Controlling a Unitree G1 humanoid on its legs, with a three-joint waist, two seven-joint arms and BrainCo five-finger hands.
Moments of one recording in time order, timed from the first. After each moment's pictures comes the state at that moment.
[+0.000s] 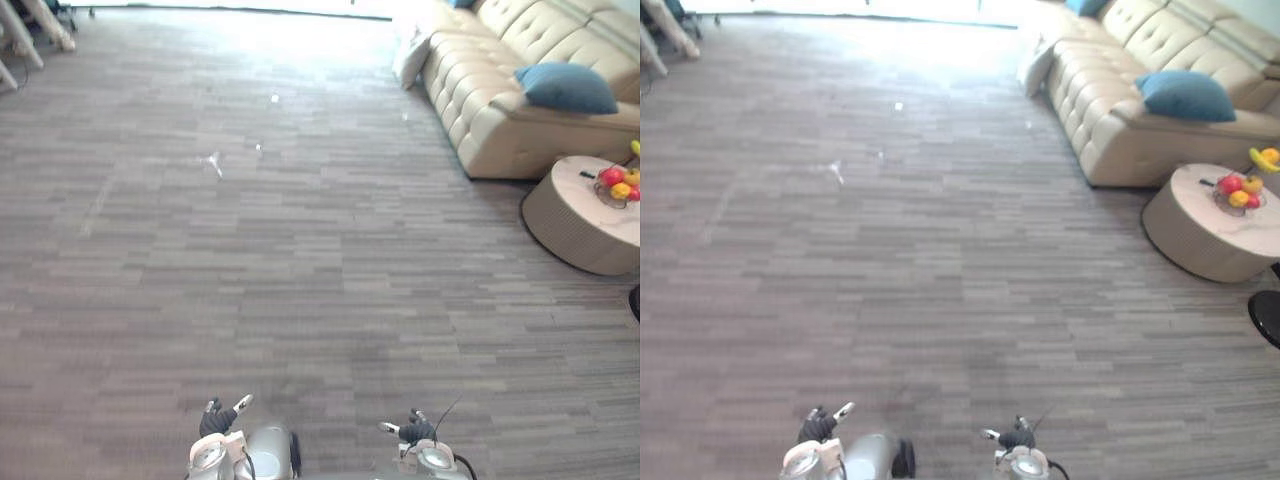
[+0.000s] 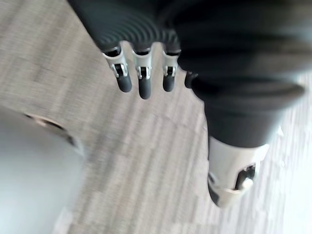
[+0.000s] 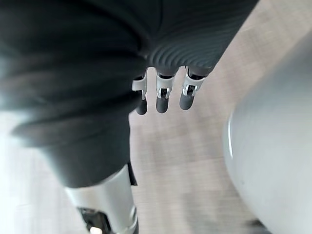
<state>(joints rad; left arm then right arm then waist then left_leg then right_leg) 0.06 0.00 0.27 0.90 -0.04 -0.05 0.15 0.07 0.06 -0.16 0.88 -0.06 -0.01 -0.17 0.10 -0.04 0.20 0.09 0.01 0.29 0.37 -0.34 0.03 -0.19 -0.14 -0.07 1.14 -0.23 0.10</state>
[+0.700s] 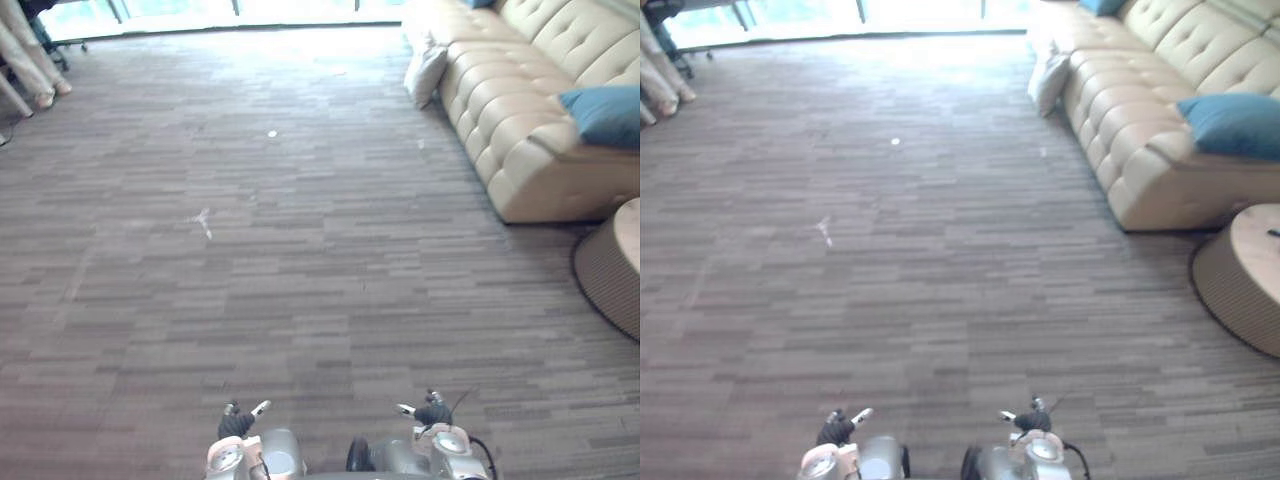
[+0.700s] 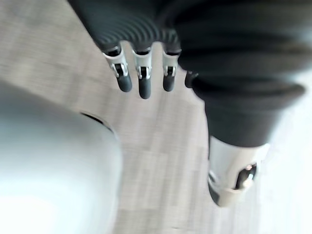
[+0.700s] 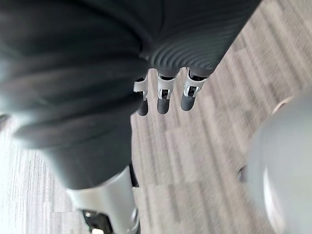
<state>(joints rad) 0.10 -0.04 0.27 0.81 -0.01 -0.08 0.15 0.02 0.04 -0.13 0.90 -0.04 0.01 -0.17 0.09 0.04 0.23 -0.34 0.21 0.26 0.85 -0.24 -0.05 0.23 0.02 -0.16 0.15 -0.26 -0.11</state>
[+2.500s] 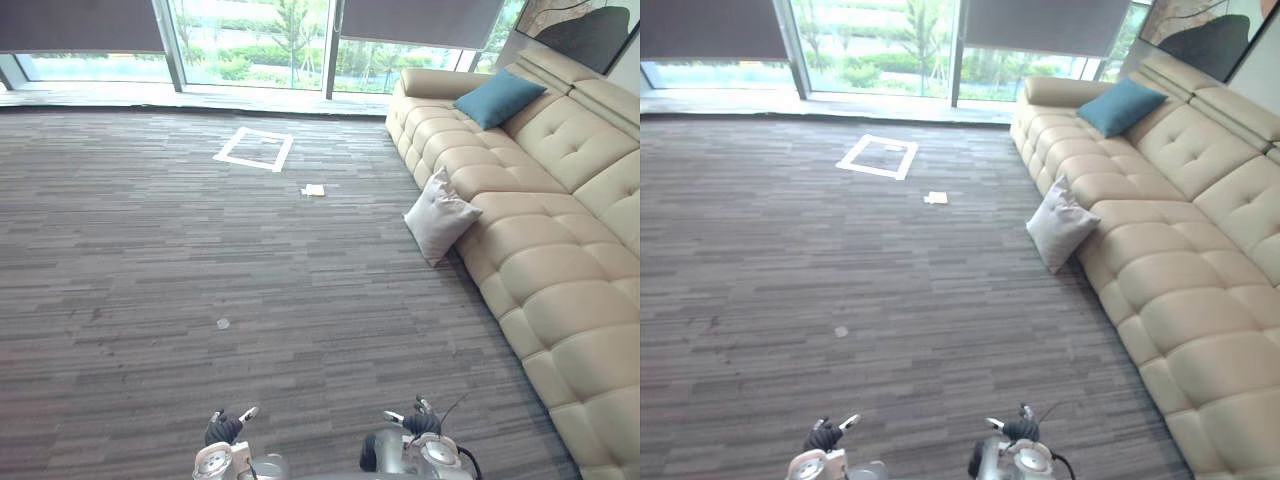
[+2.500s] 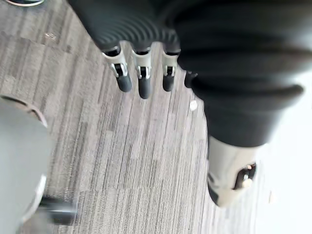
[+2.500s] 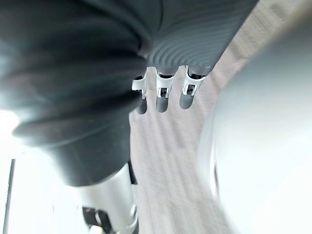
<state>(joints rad) 0.08 0.02 0.21 0.94 -0.03 -0.05 0.15 0.06 0.04 -0.20 0.84 -0.05 -0.01 -0.17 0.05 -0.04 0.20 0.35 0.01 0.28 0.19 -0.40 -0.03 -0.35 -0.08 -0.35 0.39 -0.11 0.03</state>
